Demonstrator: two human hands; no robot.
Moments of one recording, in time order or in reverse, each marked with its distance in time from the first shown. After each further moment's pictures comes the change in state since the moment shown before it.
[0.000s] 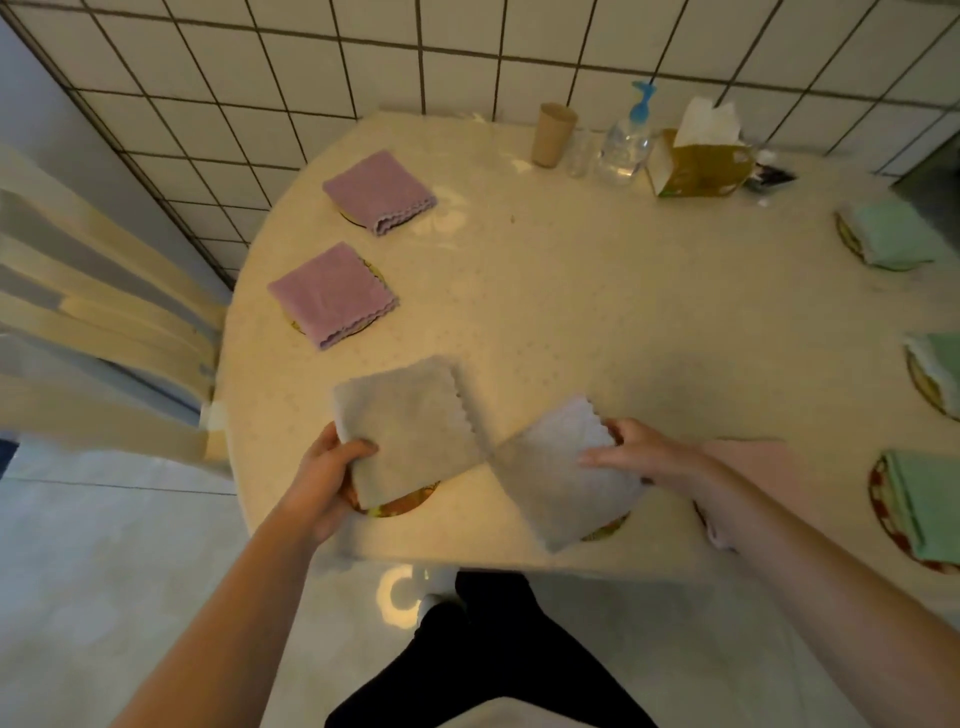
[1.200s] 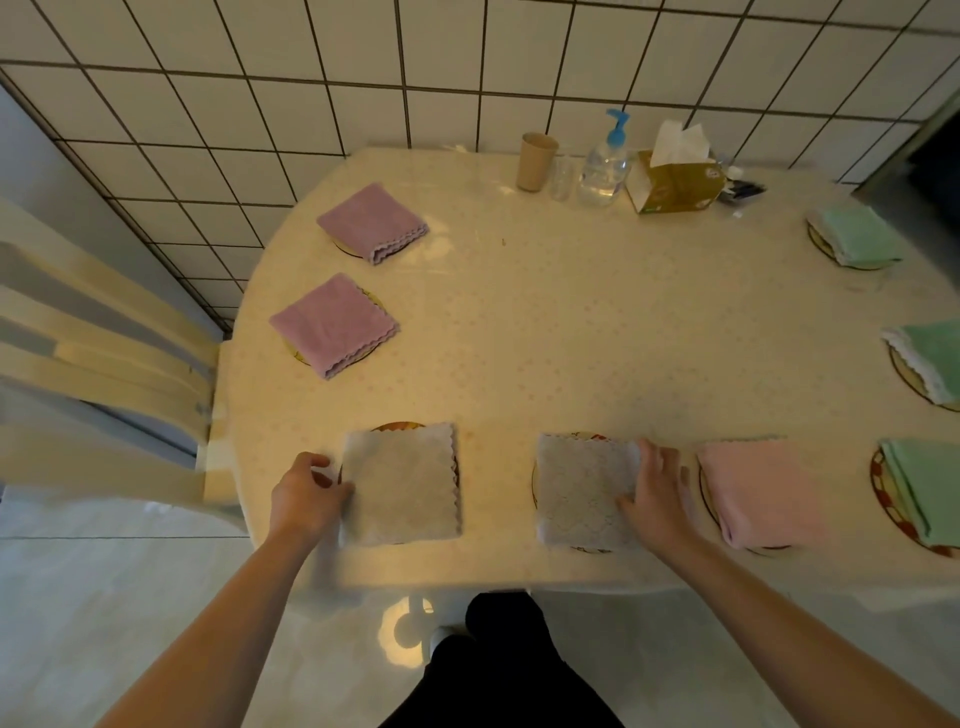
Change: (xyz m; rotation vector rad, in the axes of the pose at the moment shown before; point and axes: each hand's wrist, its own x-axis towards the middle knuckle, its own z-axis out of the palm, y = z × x) left_hand 0.030 0.005 -0.046 0.958 0.359 0.199; right_hand 0.004 0.061 0.057 -0.577 0.735 0.020
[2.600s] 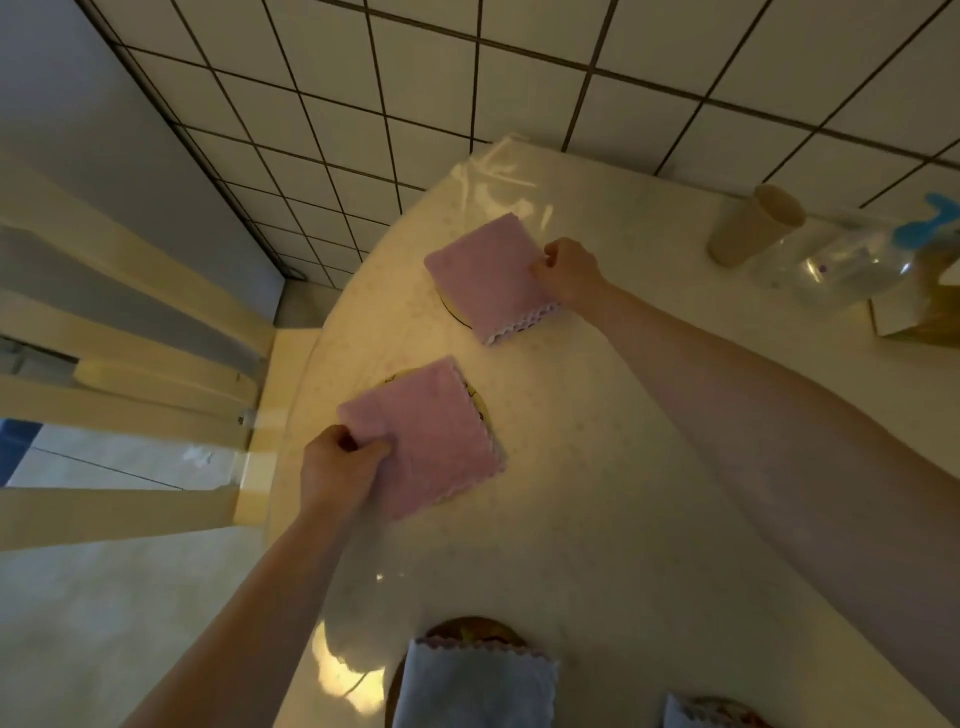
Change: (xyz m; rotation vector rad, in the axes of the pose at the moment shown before) left_hand 0.209 0.101 -0.051 -0.433 0.140 -0.301; right_hand 0.398 -0.417 -0.034 0.296 -0.239 -0.327
